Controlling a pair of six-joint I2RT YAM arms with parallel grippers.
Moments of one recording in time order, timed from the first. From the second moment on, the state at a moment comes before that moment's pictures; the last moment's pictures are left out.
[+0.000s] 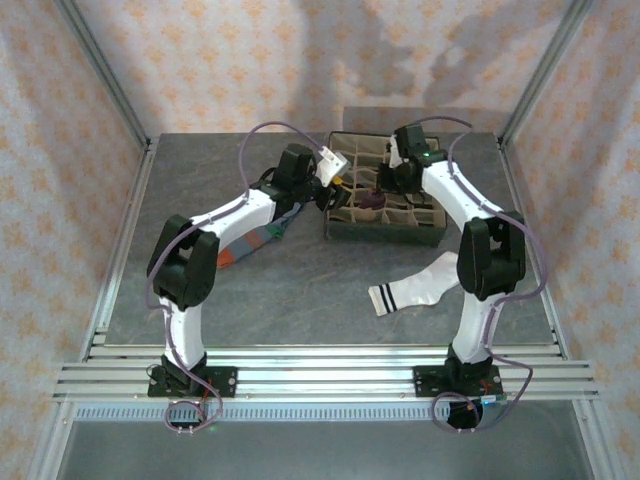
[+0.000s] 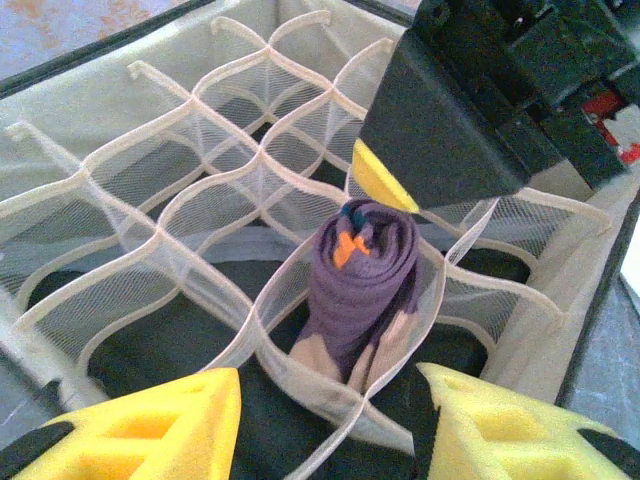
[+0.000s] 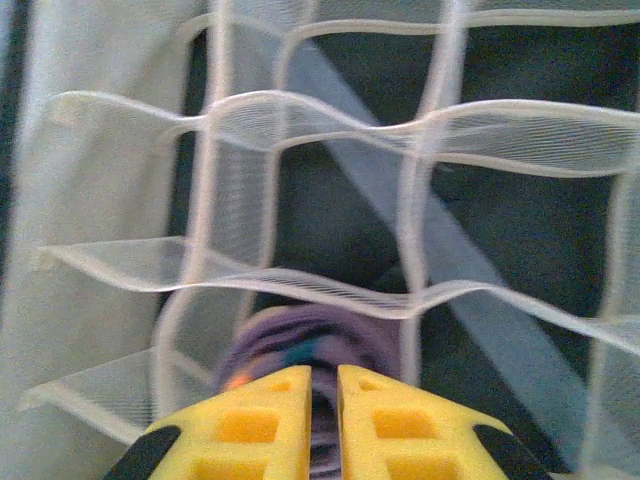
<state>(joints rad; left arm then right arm) -0.46 1.93 1.44 -0.07 0.41 0.15 0.26 1.93 1.64 -0.71 -0.19 0.28</state>
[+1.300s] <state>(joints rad) -0.12 1.71 1.08 -0.44 -0.08 -0.25 0.43 1.92 1.68 -0.75 -0.08 0.29</state>
